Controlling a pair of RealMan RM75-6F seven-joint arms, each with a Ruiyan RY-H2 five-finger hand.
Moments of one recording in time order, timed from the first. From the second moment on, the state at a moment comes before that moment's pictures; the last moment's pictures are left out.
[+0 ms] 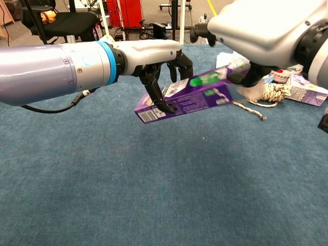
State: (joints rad) left arm -1.09 -1.59 -0.16 -1.63 0.90 0.90 0.39; right arm 0.75 -1.53 0.10 -2.08 -1.10 1.44 -1.44
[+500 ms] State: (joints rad) left arm -1.00 -1.61 -0.21 -1.55 1.14 0.91 0.03; right arm 0.76 -1.43 0.15 -2.19 -1.20 1.53 -1.54
